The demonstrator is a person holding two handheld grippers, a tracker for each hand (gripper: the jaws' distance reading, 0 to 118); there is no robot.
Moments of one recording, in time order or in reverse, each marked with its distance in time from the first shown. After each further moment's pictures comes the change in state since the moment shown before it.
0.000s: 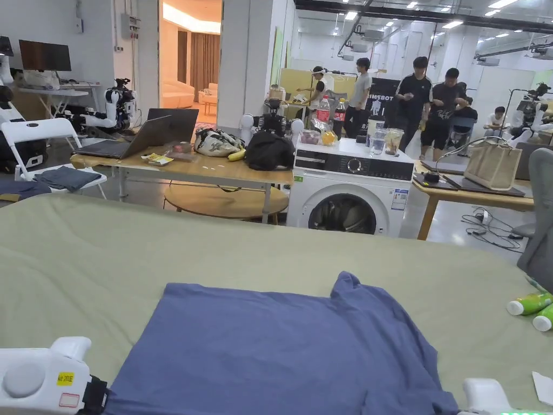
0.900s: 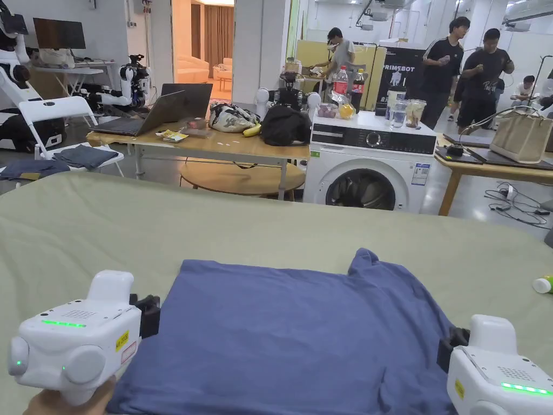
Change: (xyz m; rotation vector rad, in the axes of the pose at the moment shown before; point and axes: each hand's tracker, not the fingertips) left arm 0.071 0.002 0.043 0.591 0.137 -0.117; right arm -0.054 0.029 0.046 0.491 -0.029 -0.160
